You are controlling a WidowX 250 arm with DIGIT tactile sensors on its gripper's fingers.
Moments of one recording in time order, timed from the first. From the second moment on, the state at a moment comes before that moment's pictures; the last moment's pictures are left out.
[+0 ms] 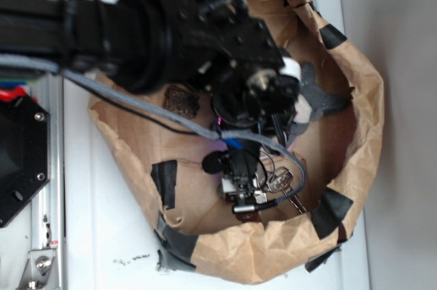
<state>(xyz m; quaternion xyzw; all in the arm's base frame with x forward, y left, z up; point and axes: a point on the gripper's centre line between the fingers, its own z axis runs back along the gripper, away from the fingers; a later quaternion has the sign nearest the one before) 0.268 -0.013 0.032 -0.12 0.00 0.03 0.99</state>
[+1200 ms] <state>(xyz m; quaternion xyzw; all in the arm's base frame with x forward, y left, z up) 0.283 -0.020 0.033 -0.13 -0.01 0.03 0.99</state>
